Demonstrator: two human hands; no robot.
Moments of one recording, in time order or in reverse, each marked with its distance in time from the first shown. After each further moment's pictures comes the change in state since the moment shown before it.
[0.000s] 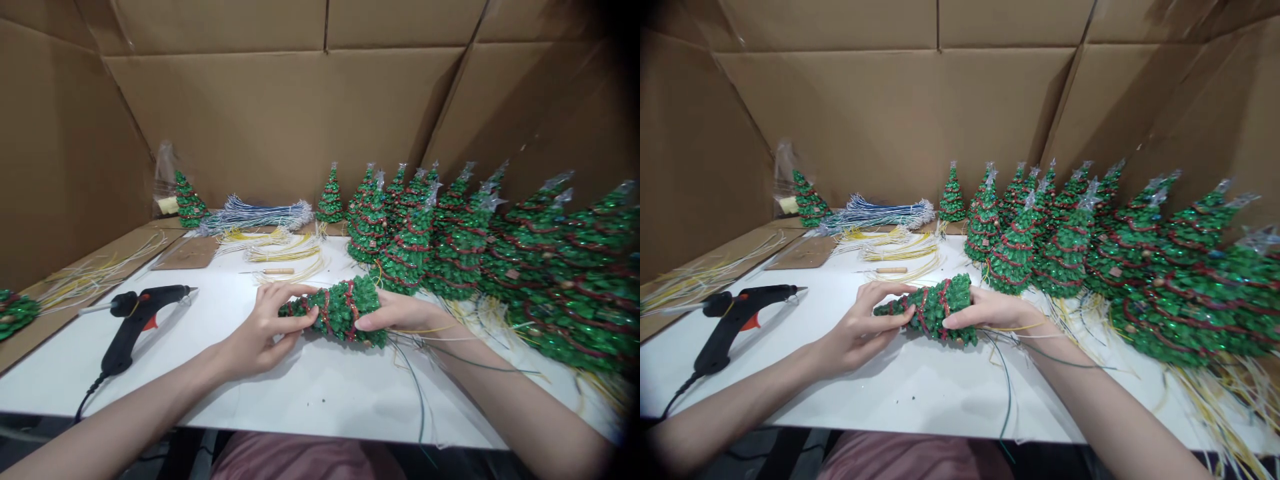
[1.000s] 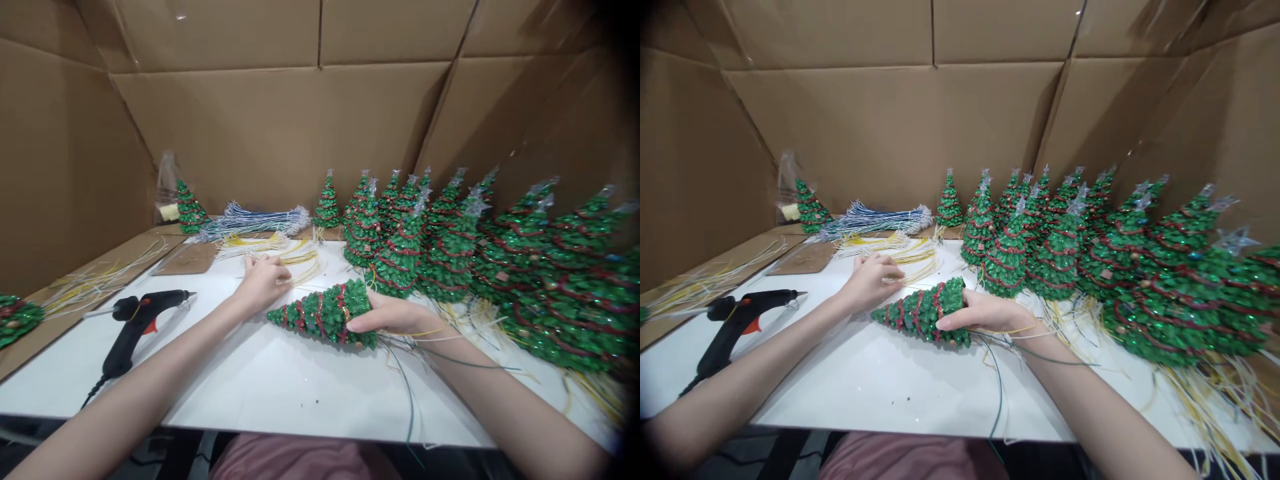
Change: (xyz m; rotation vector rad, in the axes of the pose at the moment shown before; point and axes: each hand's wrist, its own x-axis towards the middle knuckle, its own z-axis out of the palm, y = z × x) left_hand 0.041 -0.067 0.006 0.277 -0.092 -0.474; right_hand -0.001 0.007 -0.003 0.037 0.020 0.064
